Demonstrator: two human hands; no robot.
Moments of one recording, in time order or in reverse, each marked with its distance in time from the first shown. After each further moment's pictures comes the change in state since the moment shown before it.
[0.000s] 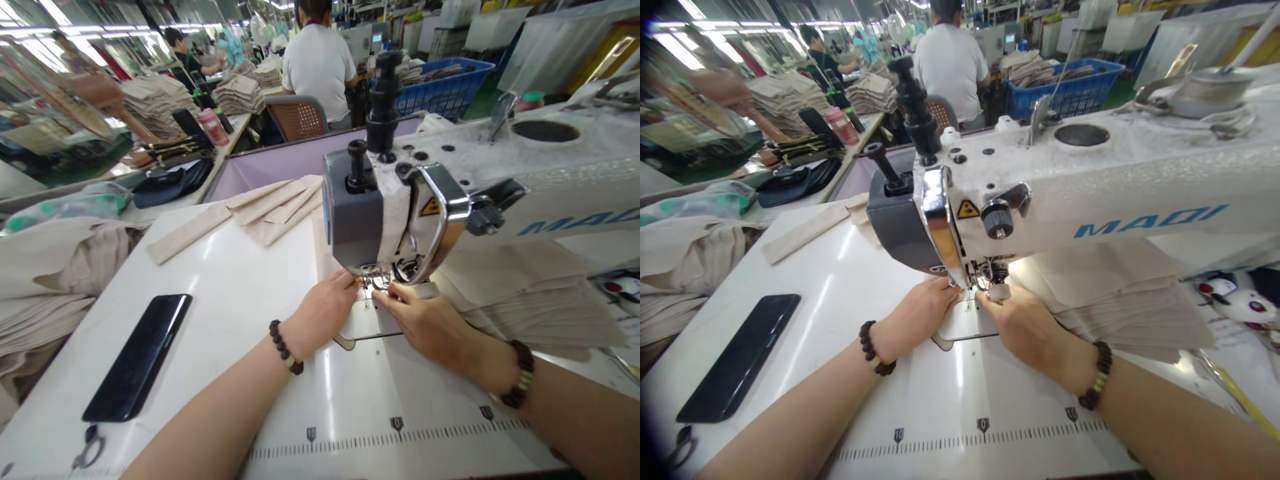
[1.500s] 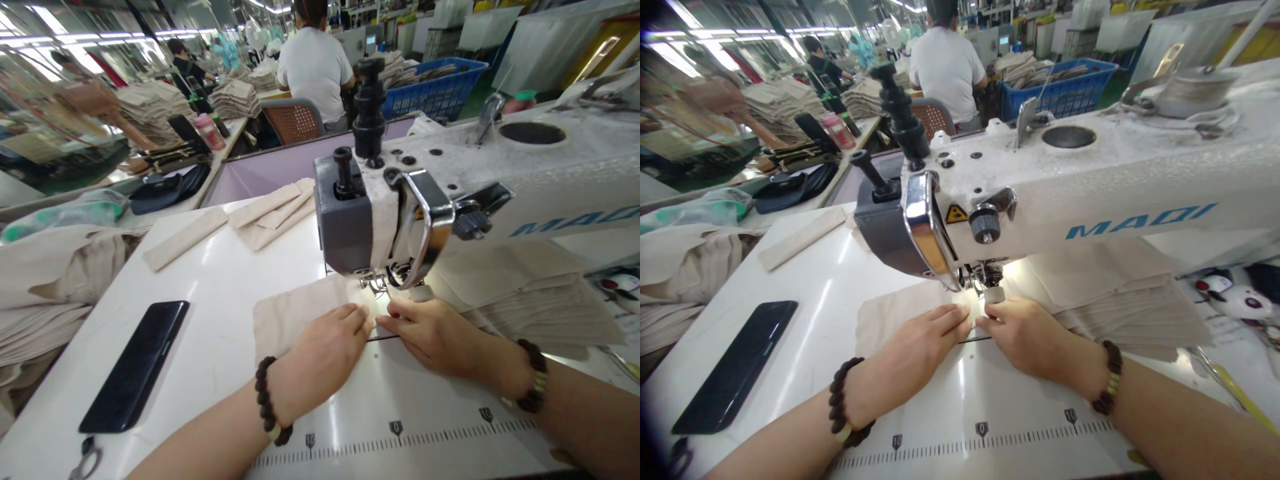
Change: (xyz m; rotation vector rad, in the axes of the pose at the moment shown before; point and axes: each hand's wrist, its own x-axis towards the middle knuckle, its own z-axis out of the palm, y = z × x) left_hand -0.020 0.036 -0.019 0.049 -0.309 0.085; right_hand -0.009 0.007 -0.007 0.188 -0.063 -0.207
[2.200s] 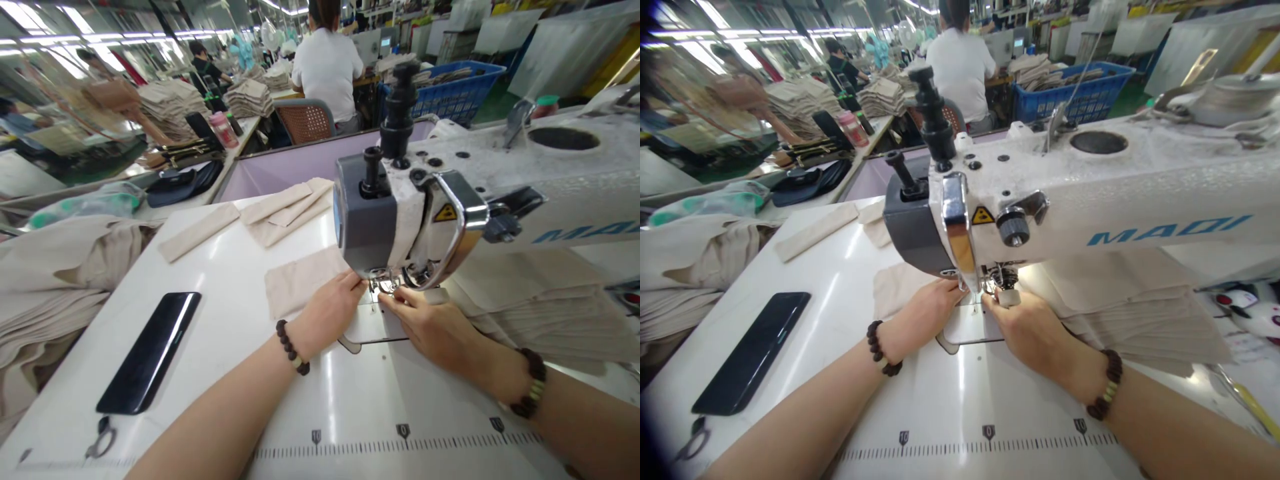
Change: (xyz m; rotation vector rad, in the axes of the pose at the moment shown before) left_hand 0.021 -0.039 0.012 -0.084 0.162 -0.146; right_hand 0.011 -0.003 0.008 -0.226 0.086 0.203
